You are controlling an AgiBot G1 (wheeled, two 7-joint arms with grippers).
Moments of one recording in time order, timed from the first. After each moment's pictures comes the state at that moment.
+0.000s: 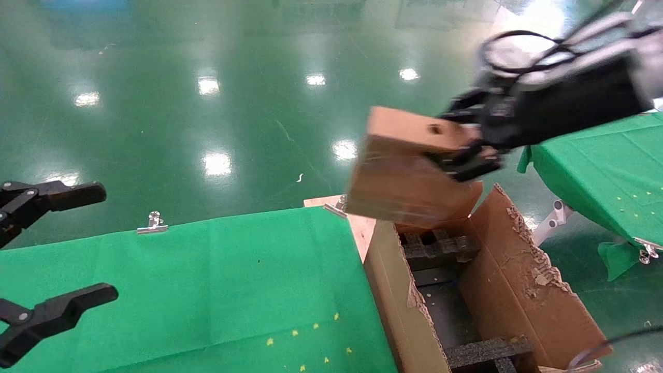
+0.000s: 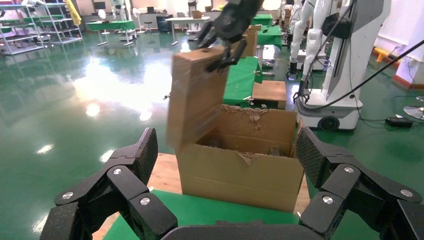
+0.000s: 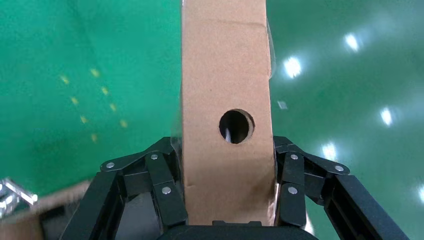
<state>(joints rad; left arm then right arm) -1.07 0.56 0.36 -1.22 0.63 1.43 -0.13 2.18 -0.59 -1.16 0.81 -1.34 -1.59 0.20</state>
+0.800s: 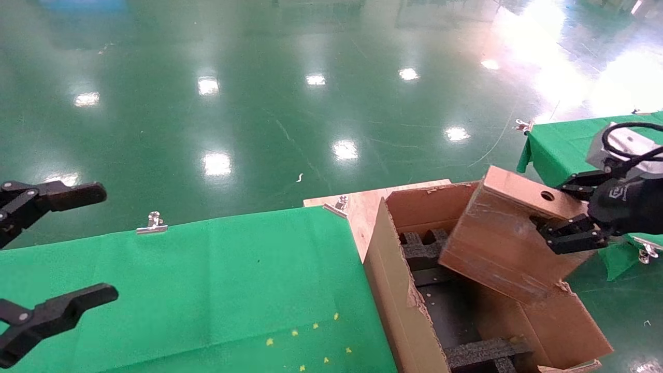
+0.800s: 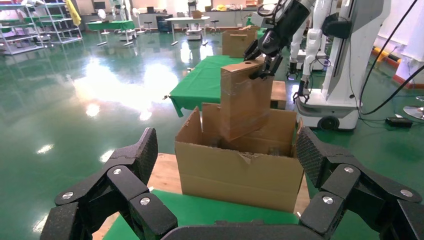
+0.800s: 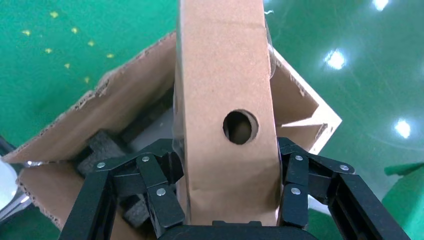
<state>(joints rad) -1.07 0.56 0.36 -1.22 0.63 1.43 -0.13 2.15 -0.17 -1.30 1.11 -1.33 -1.46 0.45</state>
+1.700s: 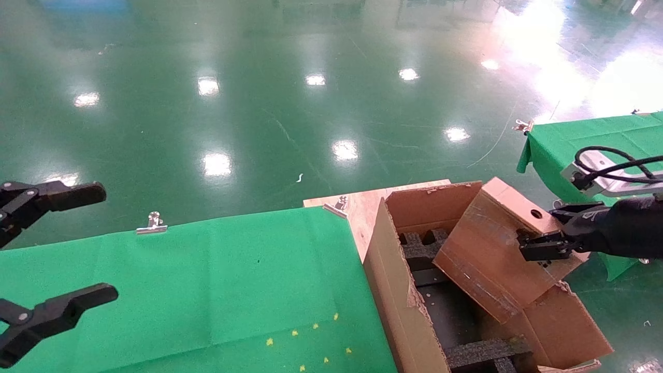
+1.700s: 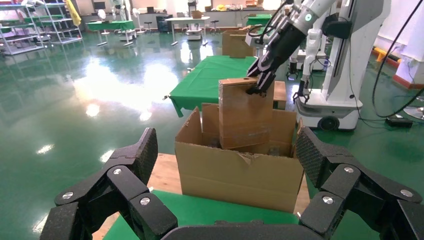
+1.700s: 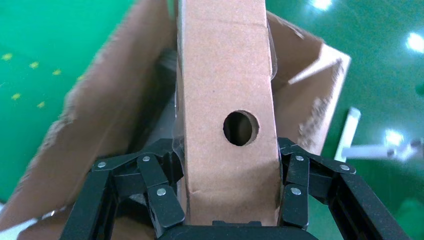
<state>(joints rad) -1.07 0.56 0.36 -1.22 0.63 1.43 -0.13 1.97 -0.09 -1.41 1.32 -1.35 -1.14 0.90</state>
